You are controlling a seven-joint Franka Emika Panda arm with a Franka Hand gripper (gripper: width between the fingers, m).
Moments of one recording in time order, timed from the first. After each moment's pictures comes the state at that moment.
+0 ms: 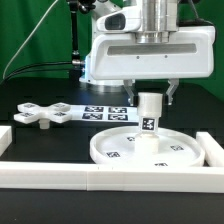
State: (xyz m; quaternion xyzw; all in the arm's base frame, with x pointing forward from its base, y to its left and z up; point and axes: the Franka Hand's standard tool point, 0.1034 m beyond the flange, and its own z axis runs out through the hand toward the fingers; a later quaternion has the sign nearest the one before) arm 0.546 0.042 0.086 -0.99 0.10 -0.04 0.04
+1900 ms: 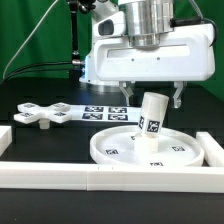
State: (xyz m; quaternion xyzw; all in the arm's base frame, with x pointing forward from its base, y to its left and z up) arm 0.550 0.045 0.084 -0.97 0.22 -0.02 0.07
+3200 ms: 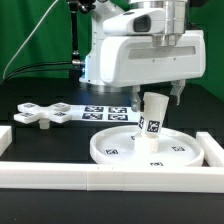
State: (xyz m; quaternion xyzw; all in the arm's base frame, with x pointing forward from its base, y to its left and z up) arm 0.556 0.051 0.081 -0.94 -0.35 -0.04 0.00
